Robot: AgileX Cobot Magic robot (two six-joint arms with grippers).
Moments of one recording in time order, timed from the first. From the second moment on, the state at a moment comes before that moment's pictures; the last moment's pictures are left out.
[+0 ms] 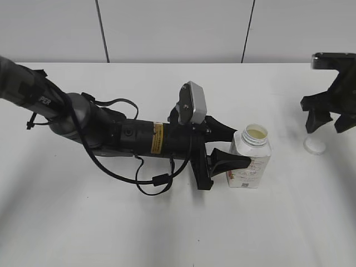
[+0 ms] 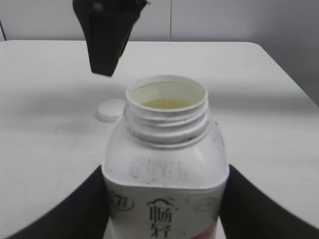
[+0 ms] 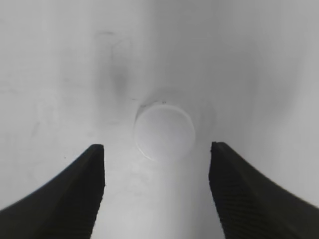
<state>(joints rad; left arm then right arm) -0.57 2.32 -1.23 1.21 -1.05 -0.52 0.02 1.95 -1.24 0.09 0.74 -0.09</state>
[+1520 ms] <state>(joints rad) -0.57 2.32 -1.23 1.21 -1.05 -0.52 0.03 1.34 -1.22 0.08 1.05 -0.09</state>
